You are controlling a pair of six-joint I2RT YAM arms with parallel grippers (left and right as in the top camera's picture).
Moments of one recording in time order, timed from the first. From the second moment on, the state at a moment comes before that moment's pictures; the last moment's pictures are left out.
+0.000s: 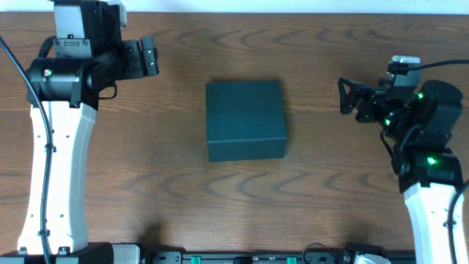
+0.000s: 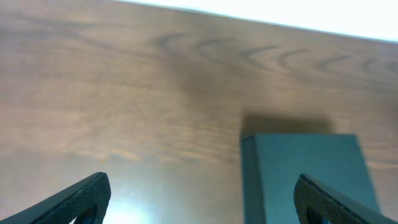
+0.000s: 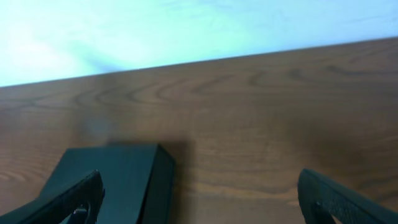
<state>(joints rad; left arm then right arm) -0.02 1.54 1.74 -1.08 0.11 -0.15 -0.14 1.12 0.96 -0.33 -0.38 0.14</state>
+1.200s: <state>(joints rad) -0.02 1.45 1.74 -1.22 -0.02 -0.12 -0.14 1.14 0.96 -0.46 -0.40 0.13</state>
